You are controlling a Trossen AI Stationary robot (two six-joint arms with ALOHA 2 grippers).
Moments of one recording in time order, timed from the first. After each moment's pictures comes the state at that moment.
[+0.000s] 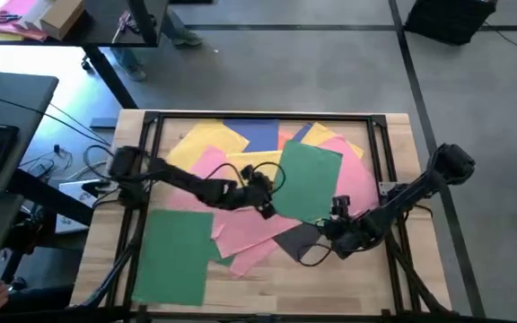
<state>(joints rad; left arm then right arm) -0.09 1.97 1.07 0.27 -0.52 -0.26 0.64 1.50 0.70 -0.74 0.48 0.30</state>
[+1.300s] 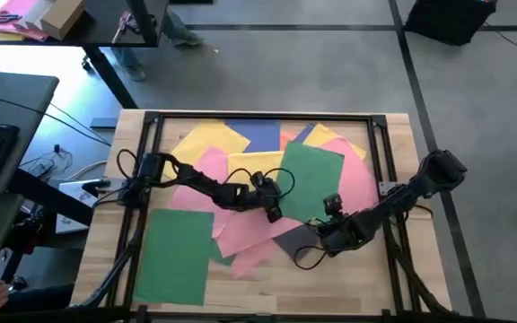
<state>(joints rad) -0.08 2.16 1.11 0.28 -0.46 -0.28 0.58 1.59 0.82 -0.92 0.45 0.18</state>
